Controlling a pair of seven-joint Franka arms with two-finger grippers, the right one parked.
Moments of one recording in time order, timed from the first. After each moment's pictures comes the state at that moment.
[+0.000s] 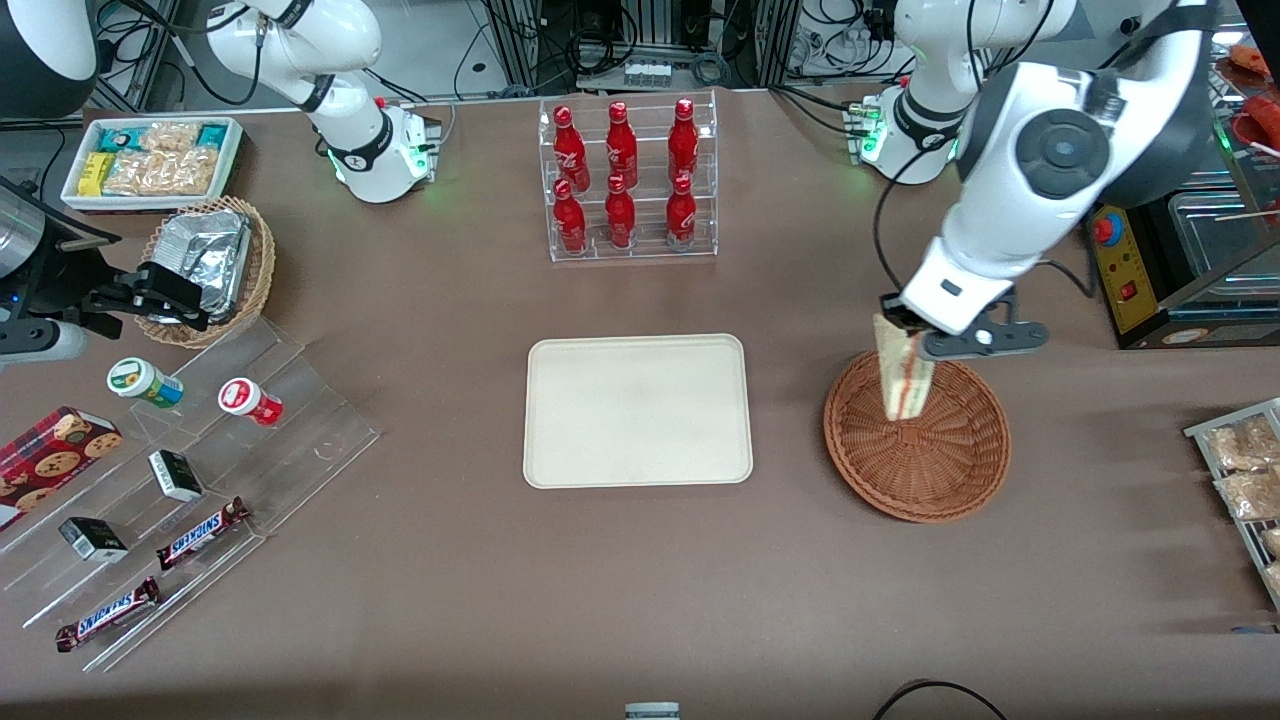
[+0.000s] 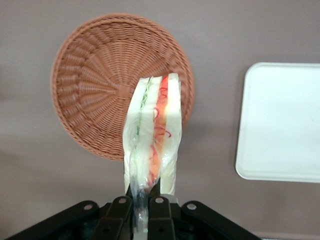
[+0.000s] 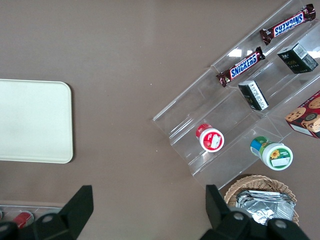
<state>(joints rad) 0.03 -0.01 -0.40 -1.96 0.03 1.90 -0.41</state>
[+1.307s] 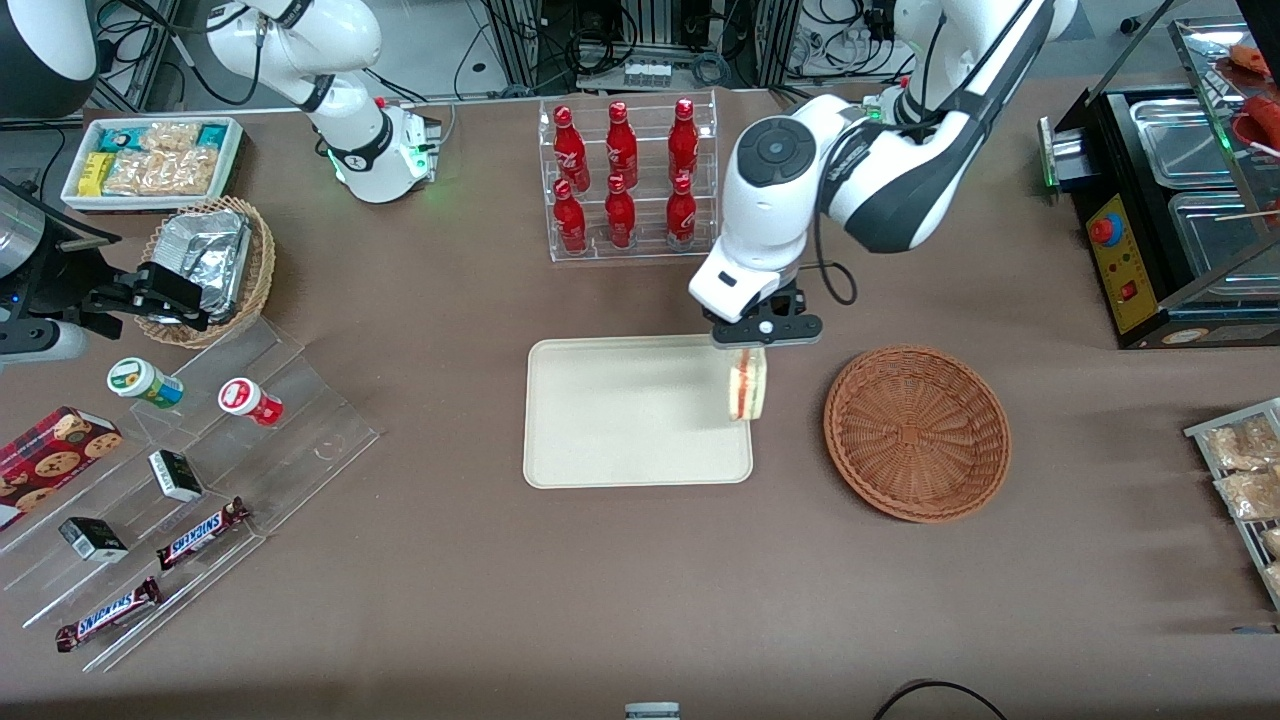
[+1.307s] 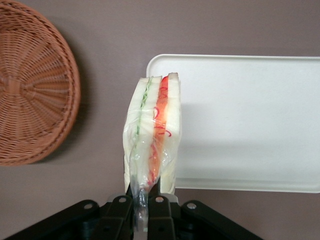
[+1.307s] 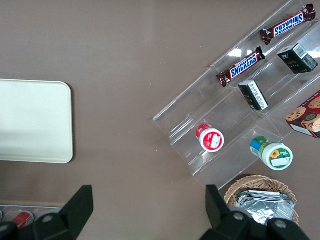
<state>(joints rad) -0.05 0.30 -0.72 -1.80 0.28 2.04 -0.93</state>
